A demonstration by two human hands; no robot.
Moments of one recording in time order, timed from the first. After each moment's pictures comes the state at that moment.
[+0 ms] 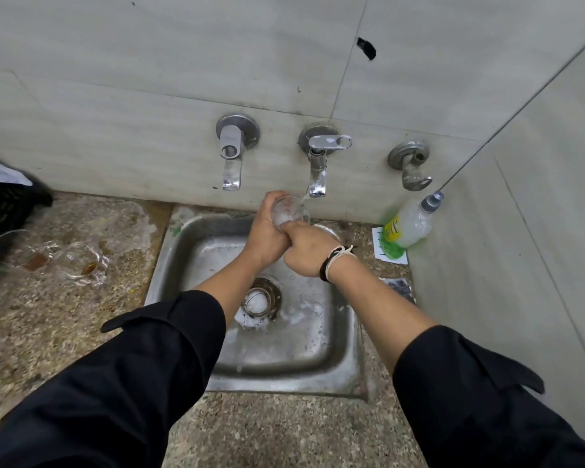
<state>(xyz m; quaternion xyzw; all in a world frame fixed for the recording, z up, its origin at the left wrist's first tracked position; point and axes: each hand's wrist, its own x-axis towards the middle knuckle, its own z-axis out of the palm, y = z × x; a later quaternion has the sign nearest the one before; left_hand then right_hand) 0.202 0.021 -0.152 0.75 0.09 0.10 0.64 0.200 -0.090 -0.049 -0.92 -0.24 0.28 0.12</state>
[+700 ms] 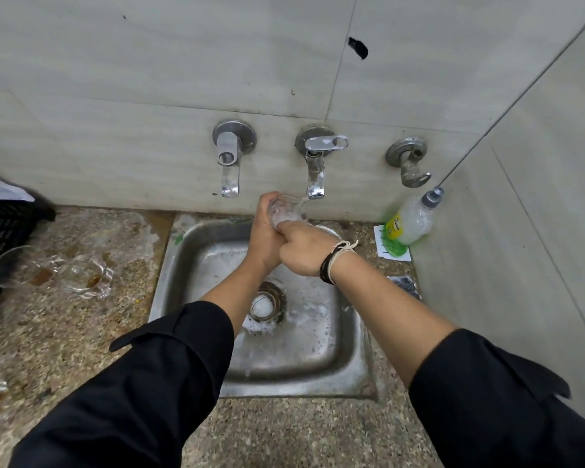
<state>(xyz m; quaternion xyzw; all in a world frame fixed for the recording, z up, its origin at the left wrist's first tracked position) 0.203 0.012 -0.143 0.74 0.14 0.11 0.65 0.197 -0.081 -0.035 -0.91 -0.20 0.30 0.18</state>
